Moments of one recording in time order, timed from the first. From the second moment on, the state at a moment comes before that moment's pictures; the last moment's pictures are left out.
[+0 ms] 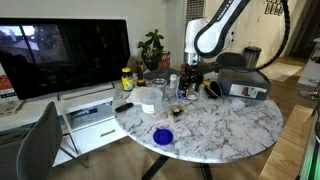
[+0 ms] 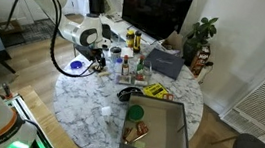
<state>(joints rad) 0.20 0.36 0.03 -2.29 -0.03 2.68 0.30</state>
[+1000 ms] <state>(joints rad) 0.21 0.61 -0.03 -2.12 -0.02 2.75 0.44</state>
